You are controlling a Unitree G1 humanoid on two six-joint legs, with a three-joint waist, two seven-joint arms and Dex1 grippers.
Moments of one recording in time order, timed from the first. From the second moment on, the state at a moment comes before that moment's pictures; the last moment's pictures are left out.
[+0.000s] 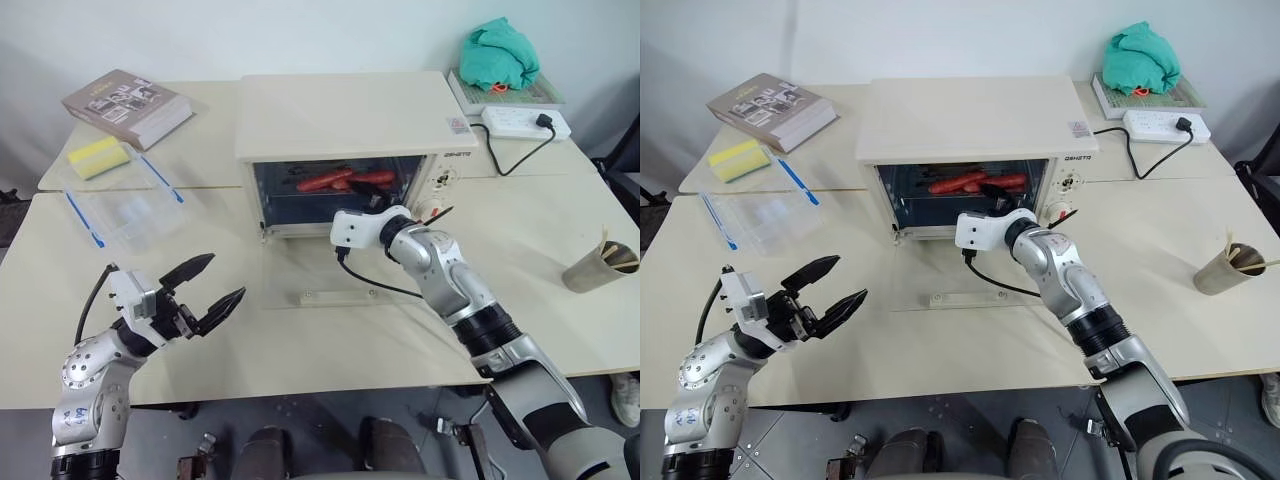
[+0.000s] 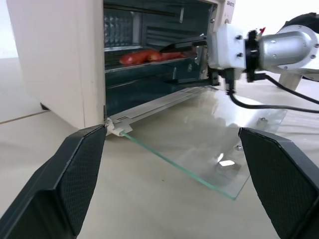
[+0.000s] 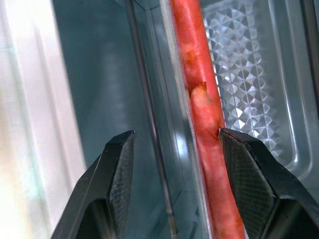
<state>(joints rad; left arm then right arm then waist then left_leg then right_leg) 0.00 0.45 0.31 -0.14 -0.58 0.03 -0.90 -0.82 -0.36 0.39 0.33 -0.69 0.00 0.31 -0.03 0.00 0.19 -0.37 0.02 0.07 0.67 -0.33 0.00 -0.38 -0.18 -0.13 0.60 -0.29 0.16</state>
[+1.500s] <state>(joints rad) -0.03 0.45 0.29 -0.11 -0.57 -0.01 -0.89 -0.79 -0.38 0.41 0.27 -0.67 -0.01 0.33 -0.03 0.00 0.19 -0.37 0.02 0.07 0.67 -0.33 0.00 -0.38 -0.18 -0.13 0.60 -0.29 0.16</state>
